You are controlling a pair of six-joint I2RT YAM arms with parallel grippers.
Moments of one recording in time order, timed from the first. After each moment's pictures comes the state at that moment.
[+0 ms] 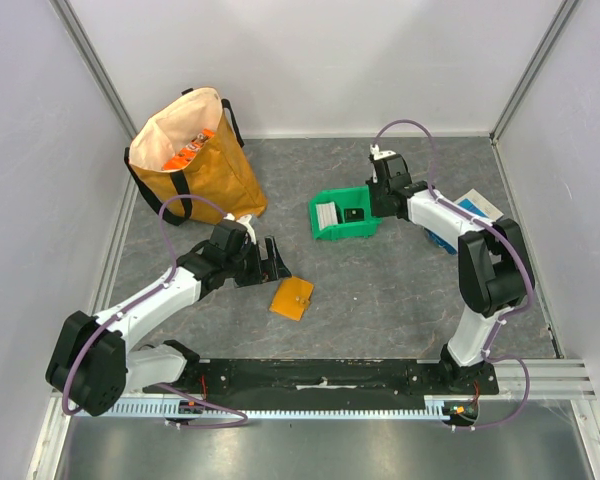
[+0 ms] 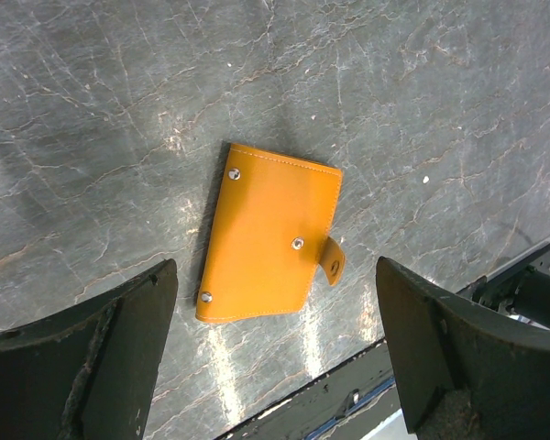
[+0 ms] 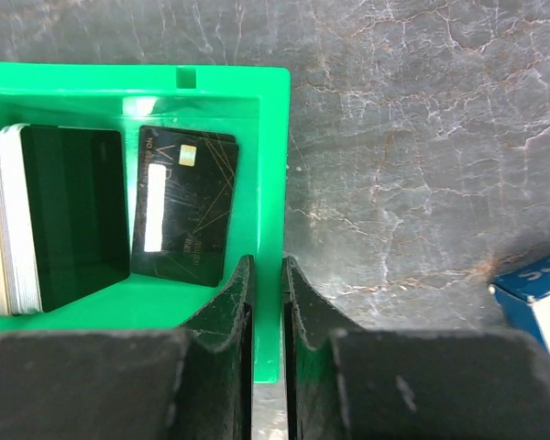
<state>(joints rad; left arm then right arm) -0.52 1.18 0.66 -0.31 0.22 -0.66 0.35 1.80 1.26 -0.32 0.15 0.19</state>
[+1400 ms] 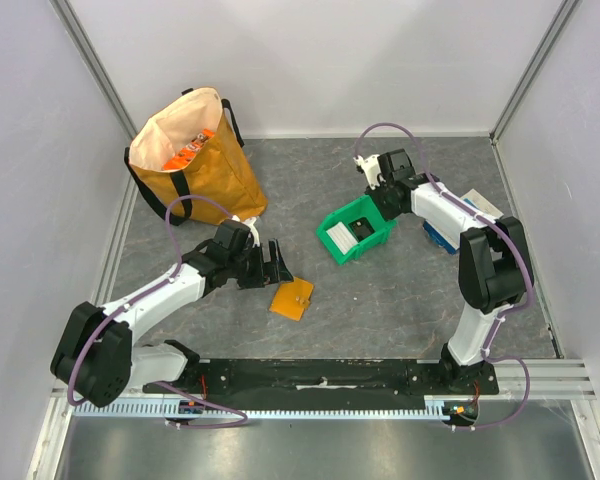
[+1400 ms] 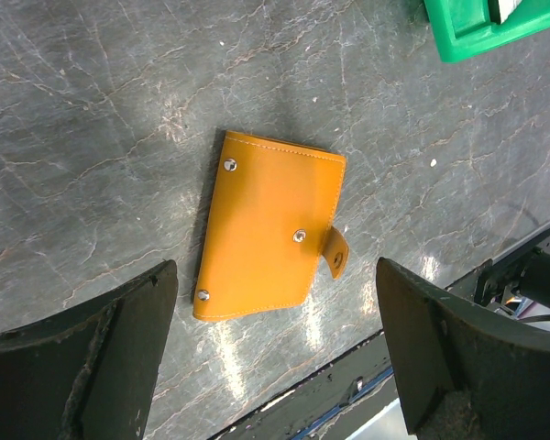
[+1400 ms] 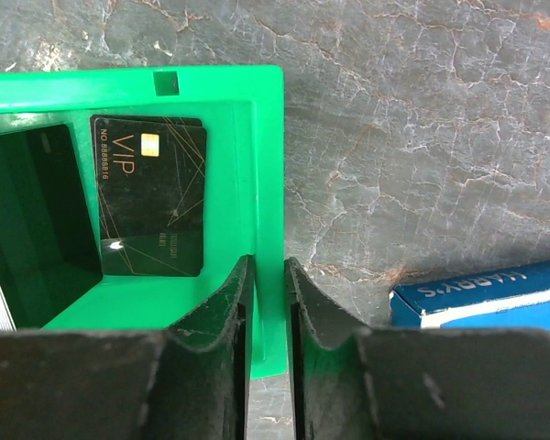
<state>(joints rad) -0.52 1.24 0.66 -0.30 0.27 -0.63 0.32 1.82 1.34 -0.52 0.07 -0.30</state>
